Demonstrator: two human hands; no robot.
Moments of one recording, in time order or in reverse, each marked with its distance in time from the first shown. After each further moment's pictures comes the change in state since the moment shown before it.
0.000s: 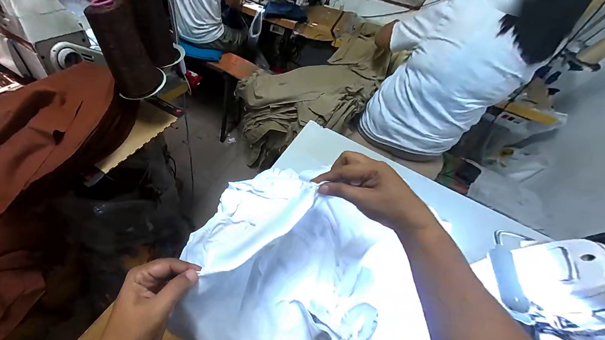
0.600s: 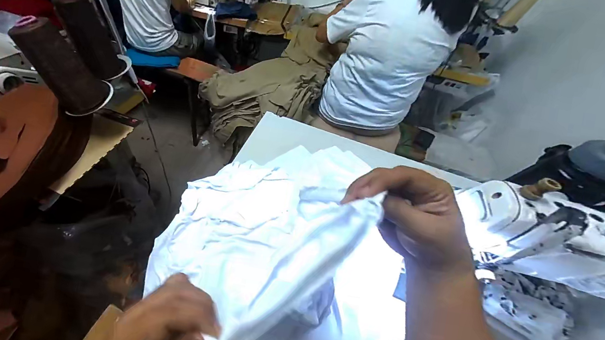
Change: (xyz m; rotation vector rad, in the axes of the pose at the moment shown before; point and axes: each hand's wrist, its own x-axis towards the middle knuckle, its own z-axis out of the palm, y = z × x) left_hand -0.002 0.033 0.050 0.255 -0.497 0.589; right_hand -0.102 -0.015 -0.027 0.495 0.261 -0.290
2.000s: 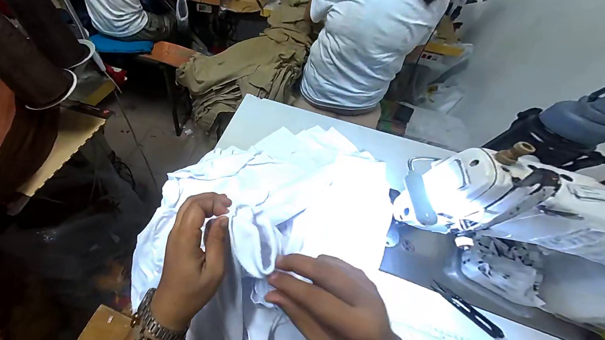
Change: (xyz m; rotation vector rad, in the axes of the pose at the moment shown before) left_hand 0.043 -0.062 0.051 0.241 0.202 -0.093; right_hand -0.077 -0.028 0.115 -0.769 0.082 -0.133
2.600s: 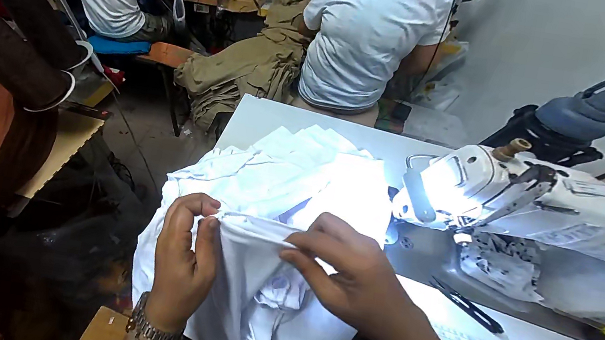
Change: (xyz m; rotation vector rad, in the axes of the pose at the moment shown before) left_hand -0.001 -0.002 -0.008 0.033 0.053 0.011; right_hand 0.029 0.014 -0.016 -0.071 -0.109 0.176
